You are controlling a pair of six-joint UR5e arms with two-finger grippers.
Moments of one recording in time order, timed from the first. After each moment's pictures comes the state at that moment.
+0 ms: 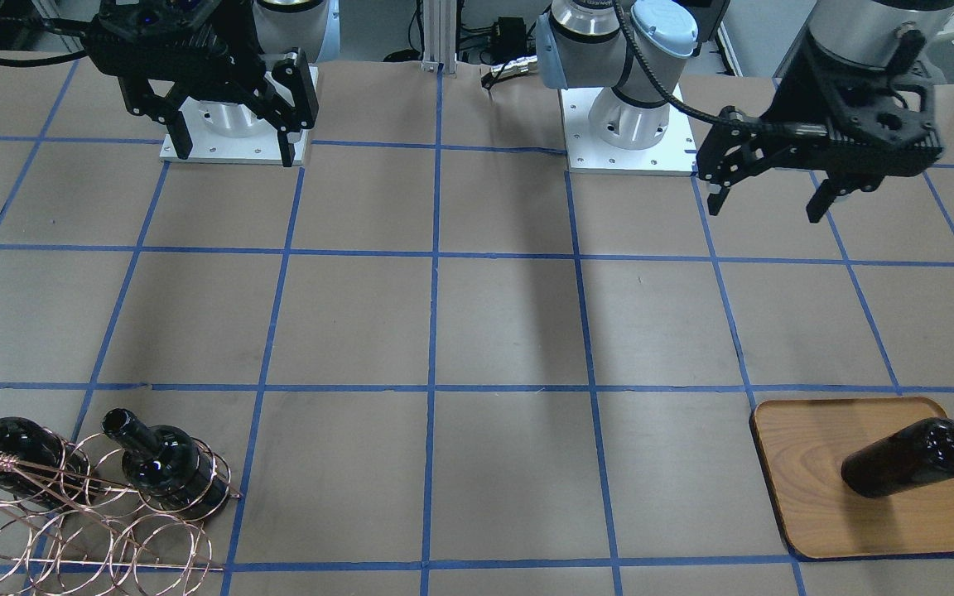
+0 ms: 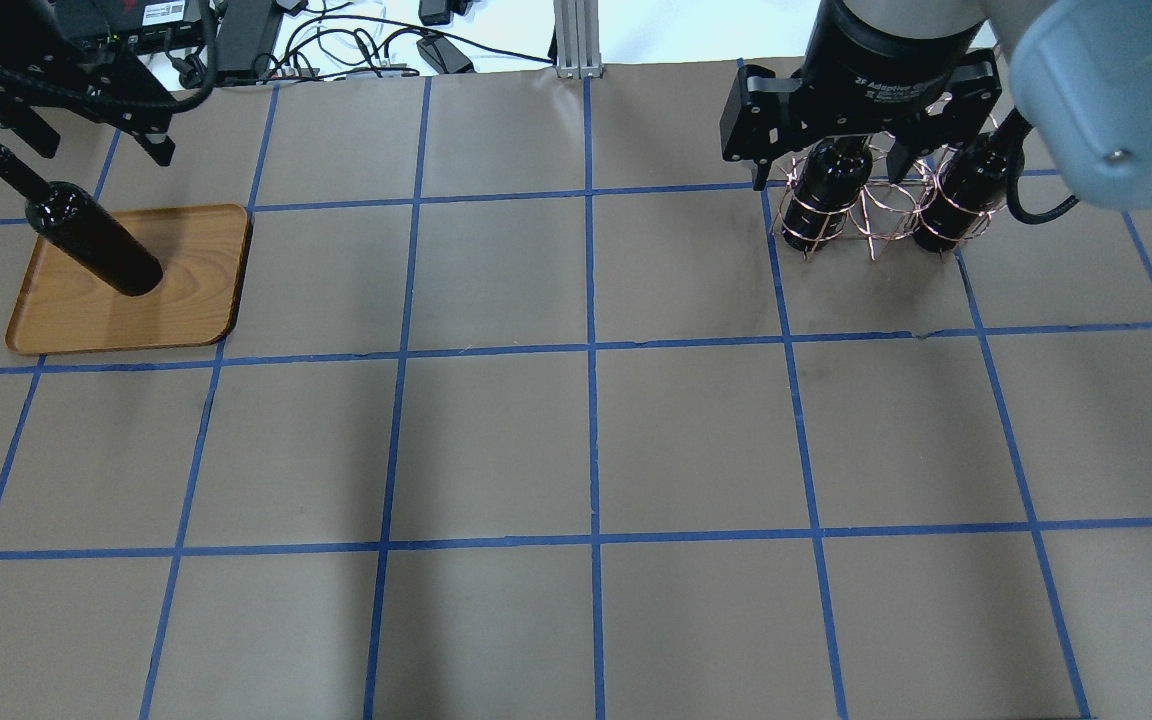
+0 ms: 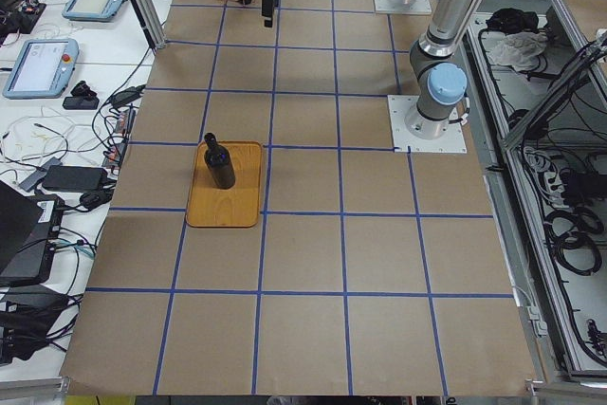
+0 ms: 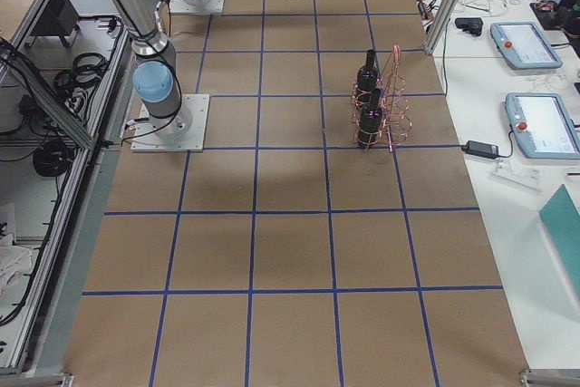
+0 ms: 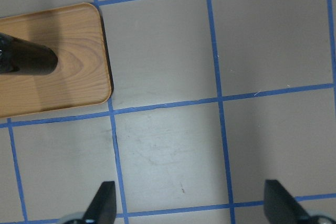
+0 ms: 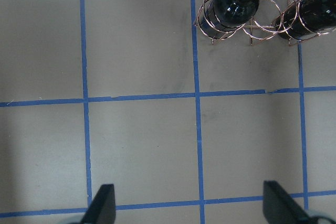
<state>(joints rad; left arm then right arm) -1.49 -1.57 -1.45 -1.60 1.62 0.19 1.74 -1.60 1.46 -1.58 -1.64 0.20</state>
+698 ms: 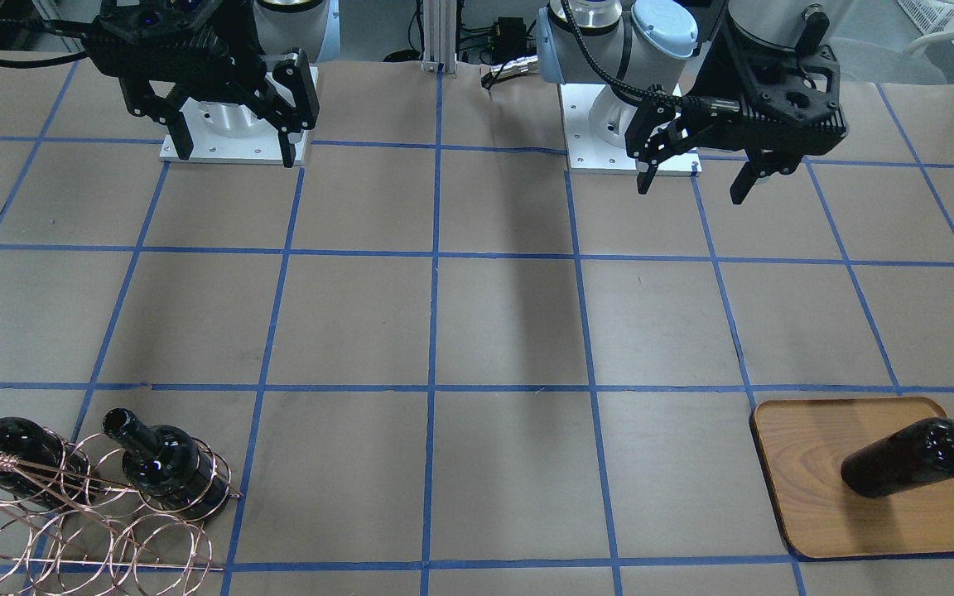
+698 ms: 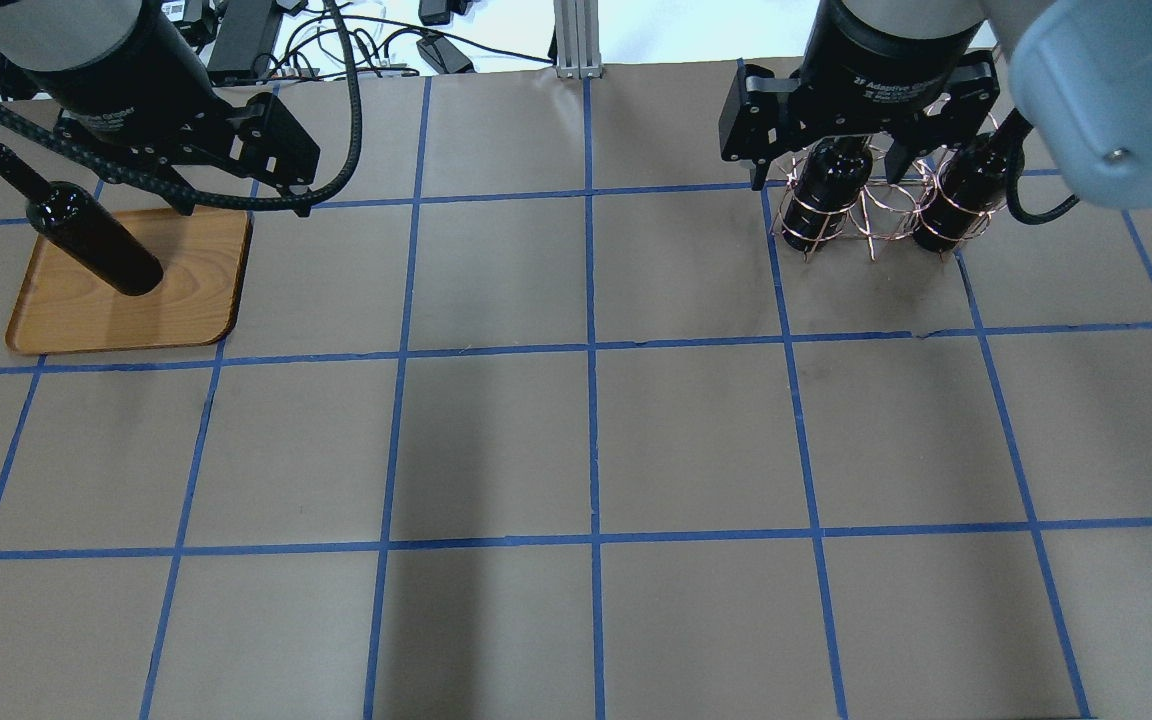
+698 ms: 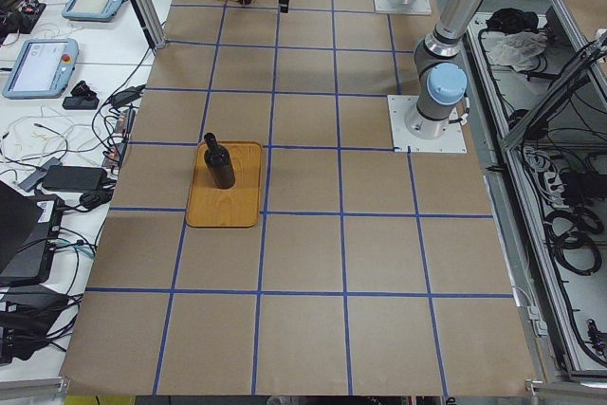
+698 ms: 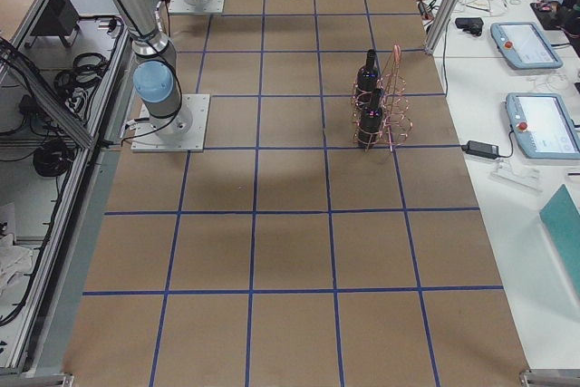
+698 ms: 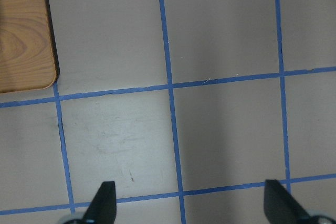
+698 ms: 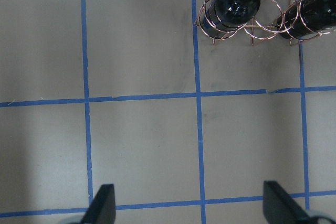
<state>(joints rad) -1.56 -1.53 -1.49 -1.62 1.54 0.10 1.74 -1.60 1.46 -1.58 -1.64 0.20</state>
